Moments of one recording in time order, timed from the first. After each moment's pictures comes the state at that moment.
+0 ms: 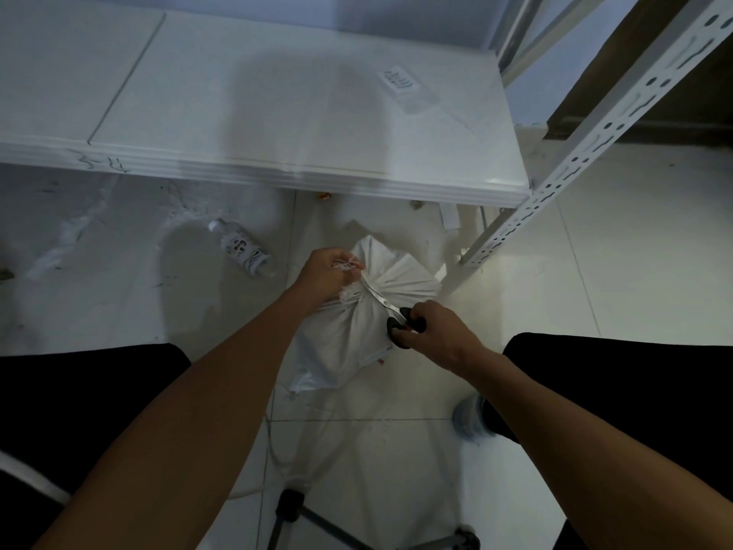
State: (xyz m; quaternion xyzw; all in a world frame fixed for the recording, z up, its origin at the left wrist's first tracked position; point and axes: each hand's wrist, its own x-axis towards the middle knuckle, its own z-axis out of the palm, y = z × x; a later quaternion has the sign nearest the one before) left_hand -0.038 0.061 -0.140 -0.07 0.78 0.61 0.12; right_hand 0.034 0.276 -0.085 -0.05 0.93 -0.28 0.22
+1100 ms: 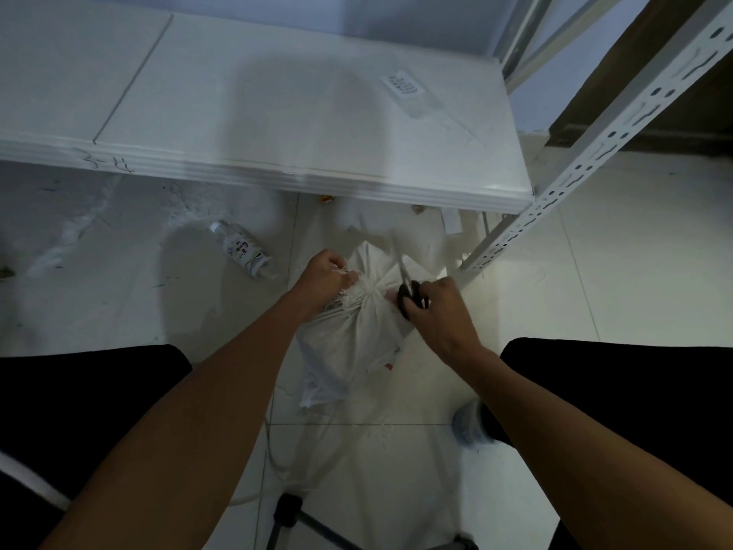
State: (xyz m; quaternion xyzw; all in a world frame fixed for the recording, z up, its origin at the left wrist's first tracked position) left_hand -0.035 0.060 -0.136 -0.16 0.76 0.61 0.15; right_hand 0.018 0.261 -0.088 0.02 0.94 -0.34 0.07
